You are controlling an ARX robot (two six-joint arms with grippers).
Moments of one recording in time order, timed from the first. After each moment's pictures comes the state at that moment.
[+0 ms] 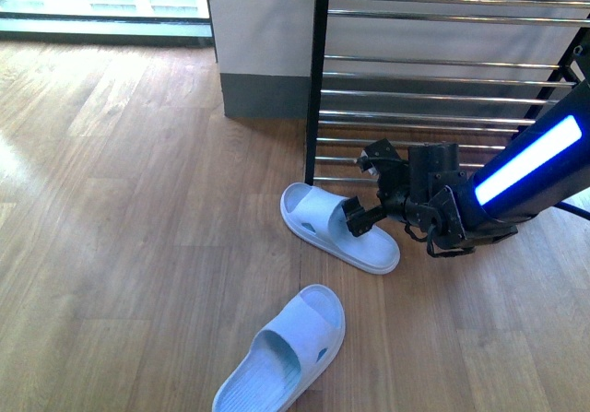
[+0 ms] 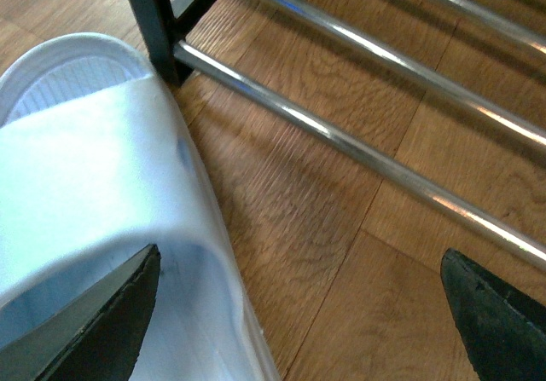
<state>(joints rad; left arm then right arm) 0.00 0.02 0.01 0.00 0.00 -0.01 0.03 3.10 1.89 0.54 -0.17 -0.32</state>
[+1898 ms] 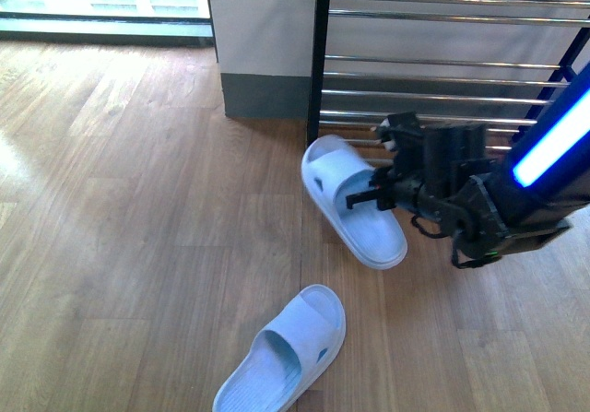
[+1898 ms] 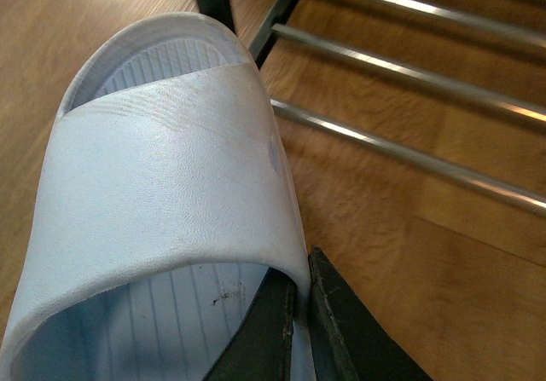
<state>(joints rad) 0.00 0.02 0.01 0.00 0.00 -0.01 0.07 2.80 1.47 0.81 -0.07 -0.04</state>
